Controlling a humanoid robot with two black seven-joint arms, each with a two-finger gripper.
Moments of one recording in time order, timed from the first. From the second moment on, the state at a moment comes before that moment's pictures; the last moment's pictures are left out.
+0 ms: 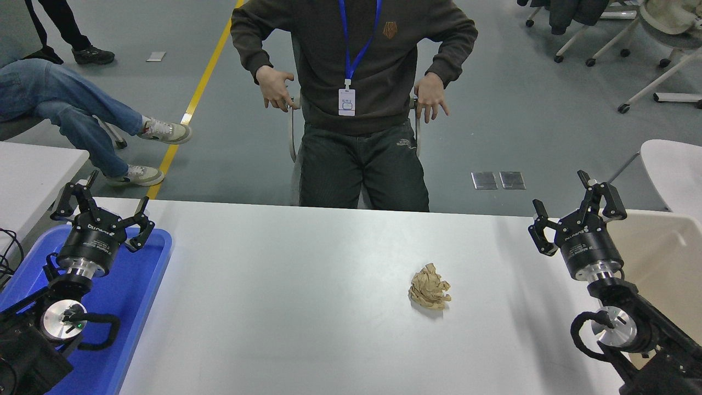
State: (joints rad) left arm -0.56 0.46 -0.60 -0.39 -0.23 -0.70 -0.59; right arm 0.35 -0.36 1.04 0.97 -0.35 0.17 0.45
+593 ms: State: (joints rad) left arm -0.56 0.46 -0.60 -0.39 -0.23 -0.70 -0.59; right arm 0.38 -0.55 0.88 1.30 -0.65 0.07 0.20
